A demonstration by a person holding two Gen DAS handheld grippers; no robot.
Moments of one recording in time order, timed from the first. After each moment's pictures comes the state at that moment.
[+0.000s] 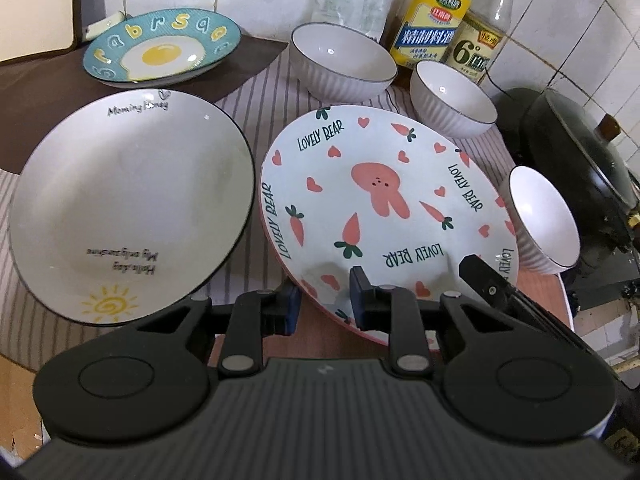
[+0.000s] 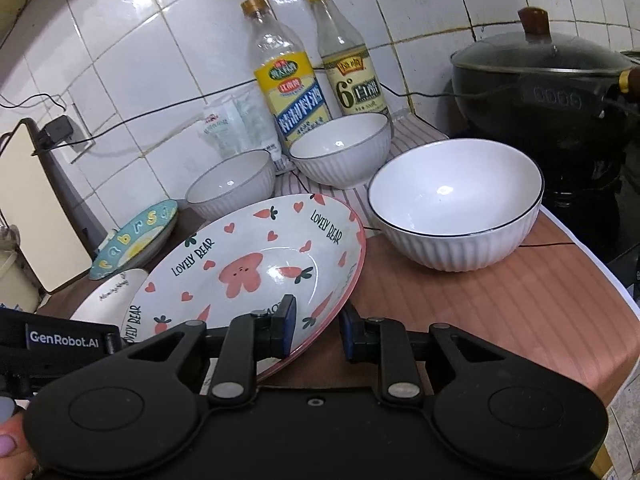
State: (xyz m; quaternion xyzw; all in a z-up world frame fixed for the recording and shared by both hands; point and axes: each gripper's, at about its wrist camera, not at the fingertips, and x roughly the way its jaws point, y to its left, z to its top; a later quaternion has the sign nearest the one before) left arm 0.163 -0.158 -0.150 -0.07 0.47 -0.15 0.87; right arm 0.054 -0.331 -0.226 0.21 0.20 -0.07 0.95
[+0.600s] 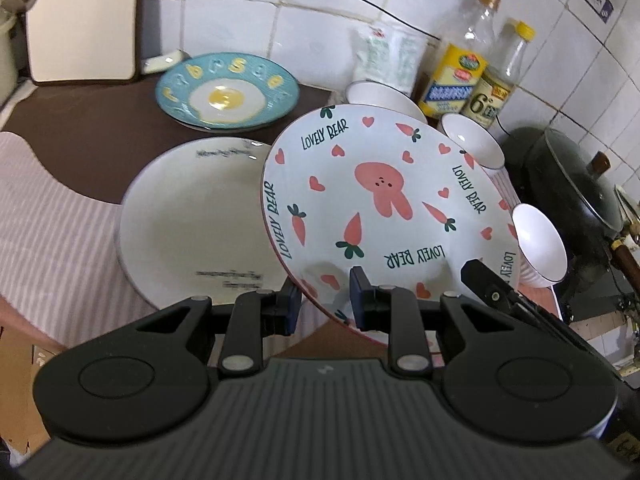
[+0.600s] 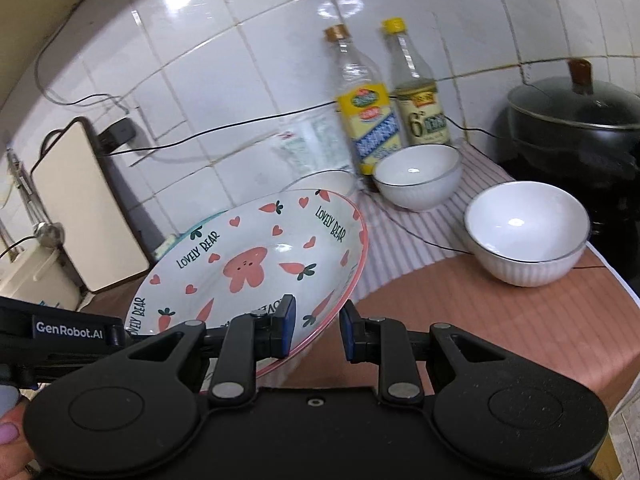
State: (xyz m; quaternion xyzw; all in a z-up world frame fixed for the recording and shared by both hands) left arm 0.143 -0.079 -0.096 -0.08 0.45 -0.13 0.88; right arm 0.043 -0.263 -0.179 0.20 0.19 -0.03 0.96
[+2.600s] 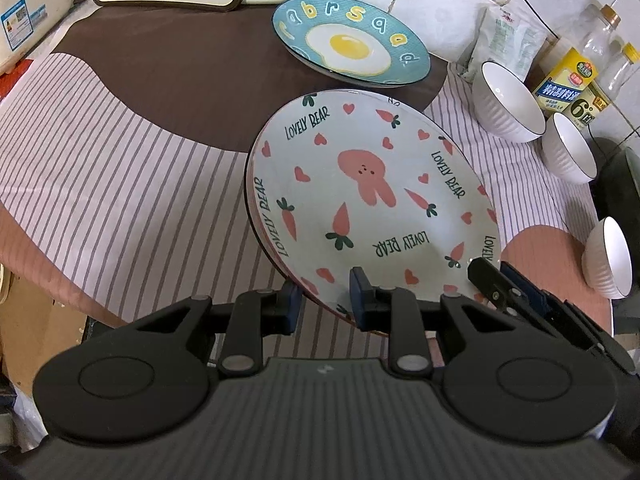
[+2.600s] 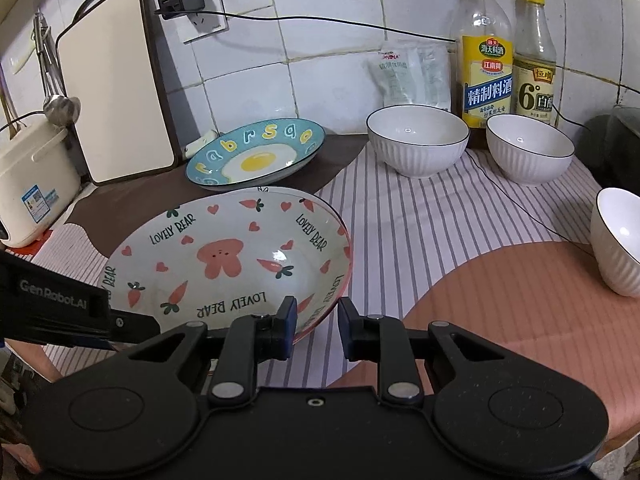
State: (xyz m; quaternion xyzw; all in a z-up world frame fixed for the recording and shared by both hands) left arm 0.176 0.008 -0.144 -0.11 0.52 -0.07 0.84; right arm 0.109 -0.173 -0.205 0.08 0.30 0.00 0.95
